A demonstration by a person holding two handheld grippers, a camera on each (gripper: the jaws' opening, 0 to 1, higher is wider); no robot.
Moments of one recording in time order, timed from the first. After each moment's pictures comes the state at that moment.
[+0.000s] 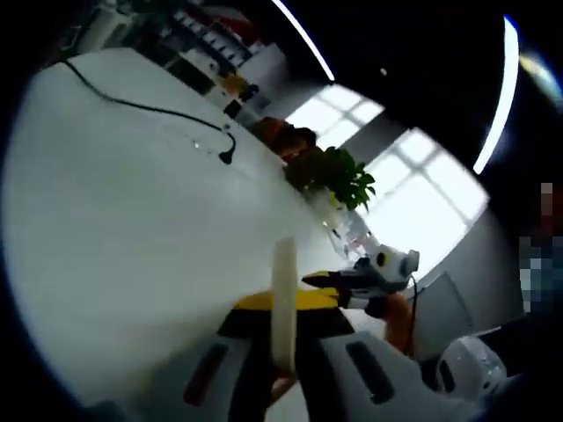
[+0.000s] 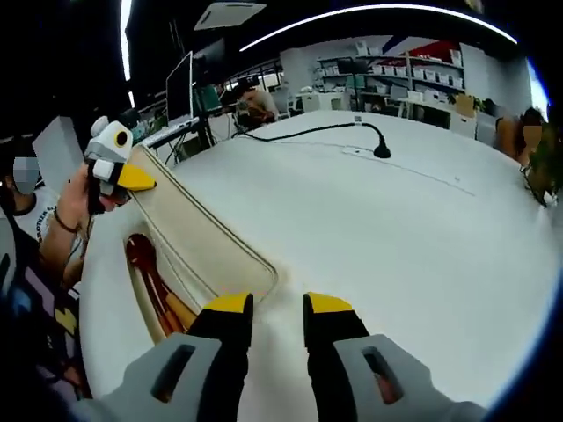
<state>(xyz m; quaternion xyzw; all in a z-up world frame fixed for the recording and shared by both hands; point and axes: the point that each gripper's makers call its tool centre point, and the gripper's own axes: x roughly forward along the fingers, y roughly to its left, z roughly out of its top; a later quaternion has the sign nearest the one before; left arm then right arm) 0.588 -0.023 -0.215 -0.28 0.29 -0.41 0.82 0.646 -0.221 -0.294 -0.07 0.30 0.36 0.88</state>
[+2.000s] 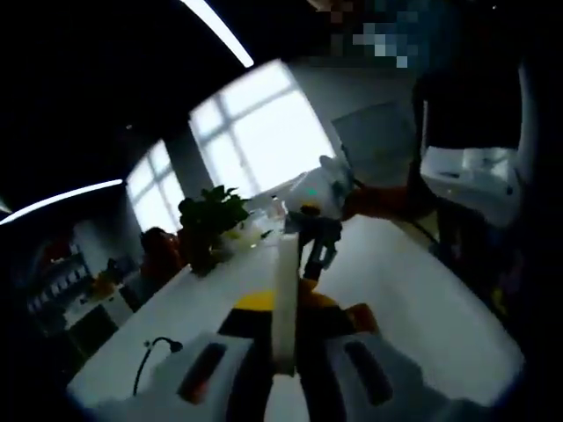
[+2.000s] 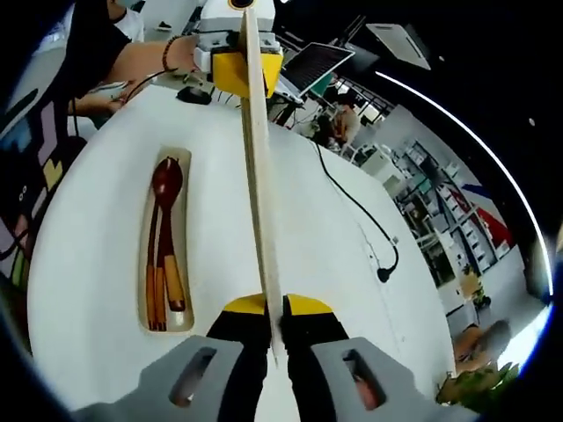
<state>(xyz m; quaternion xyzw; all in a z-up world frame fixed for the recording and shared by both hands) 0.600 -0.109 -0.154 0.20 -0.09 -0.66 0.72 0.641 -0.193 -0.250 -0.43 0.17 0.44 0.77</state>
